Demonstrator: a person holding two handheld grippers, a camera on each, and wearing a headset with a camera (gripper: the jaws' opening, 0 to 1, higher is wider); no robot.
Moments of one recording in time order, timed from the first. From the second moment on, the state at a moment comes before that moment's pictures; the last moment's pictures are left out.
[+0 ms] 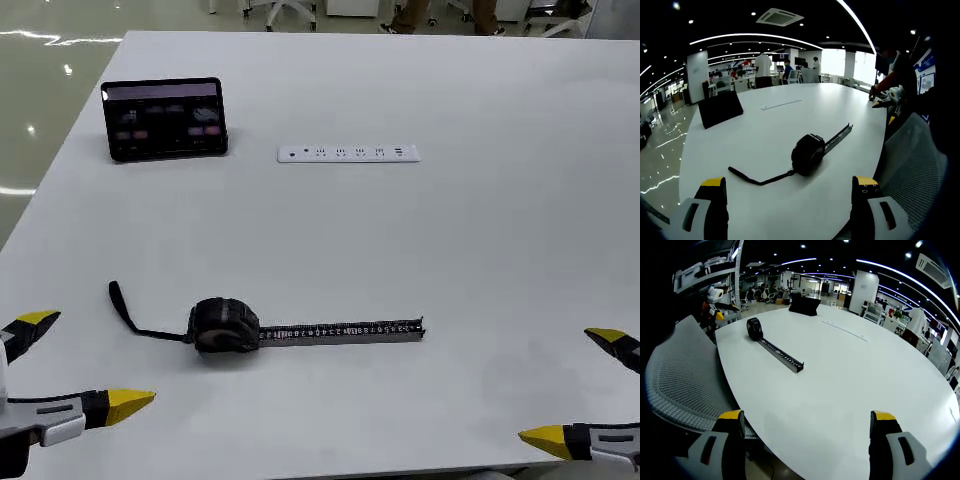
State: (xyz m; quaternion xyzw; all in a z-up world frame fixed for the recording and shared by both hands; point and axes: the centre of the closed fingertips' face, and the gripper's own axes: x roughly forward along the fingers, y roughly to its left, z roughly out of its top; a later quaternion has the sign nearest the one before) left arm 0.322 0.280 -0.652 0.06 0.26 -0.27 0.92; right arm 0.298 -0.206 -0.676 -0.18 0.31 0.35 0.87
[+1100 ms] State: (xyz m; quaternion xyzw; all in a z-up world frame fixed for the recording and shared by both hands) left arm 0.380 0.201 -0.647 0.03 0.27 -0.16 0.95; right arm 0.338 -0.157 -0.663 -0.24 0.30 0.43 0.82
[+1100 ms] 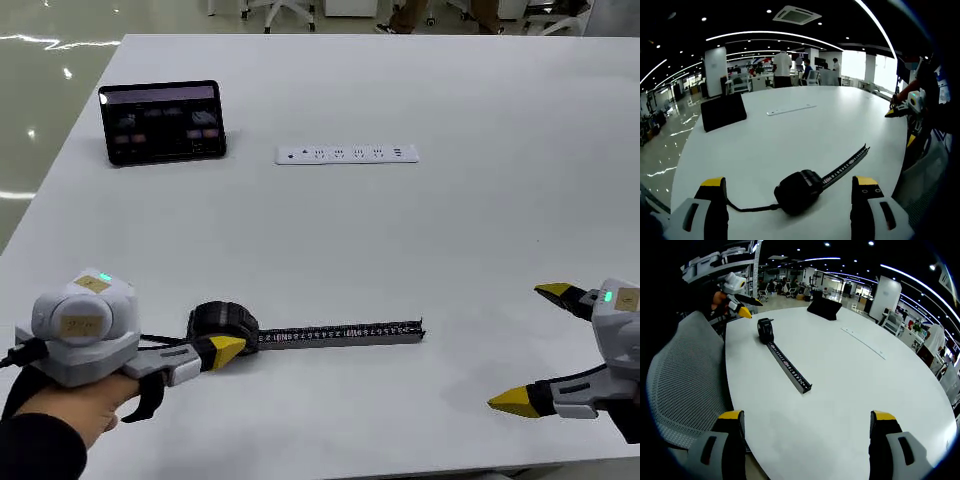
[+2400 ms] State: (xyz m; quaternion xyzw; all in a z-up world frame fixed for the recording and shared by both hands) left arm 0.403 0.187 -0.696 -0.03 0.23 -0.07 0.97; right arm 0.398 -0.088 -0.701 -0.33 0.32 0.55 0.70
